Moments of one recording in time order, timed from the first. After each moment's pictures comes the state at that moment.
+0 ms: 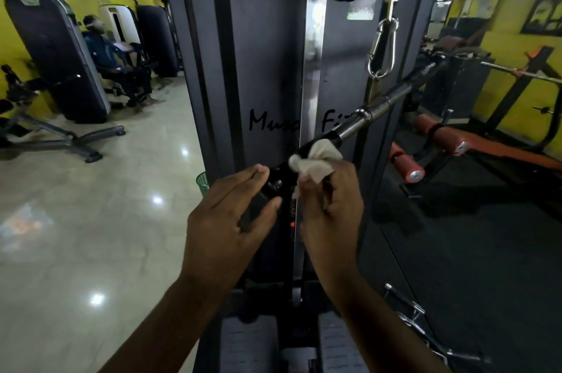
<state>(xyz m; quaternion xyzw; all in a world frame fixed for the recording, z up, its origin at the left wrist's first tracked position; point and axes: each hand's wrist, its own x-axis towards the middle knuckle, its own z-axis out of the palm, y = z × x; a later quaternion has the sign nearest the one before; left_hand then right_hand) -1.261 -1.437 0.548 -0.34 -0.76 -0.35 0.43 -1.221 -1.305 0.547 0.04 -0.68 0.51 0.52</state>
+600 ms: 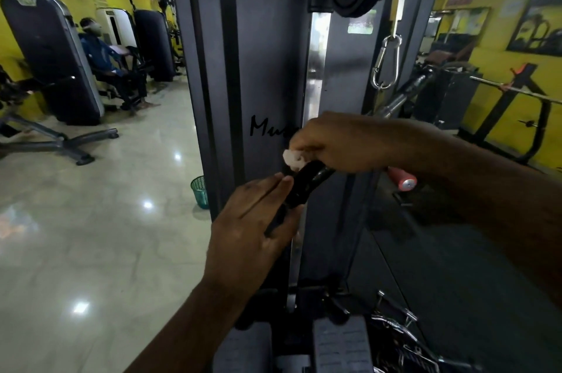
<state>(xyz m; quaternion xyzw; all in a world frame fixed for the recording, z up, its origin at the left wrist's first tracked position) -1.252 -1.430 0.543 -0.37 -0.74 -0.36 0.43 -1.254 -1.256 0.680 0.20 -0.98 0.01 0.01</state>
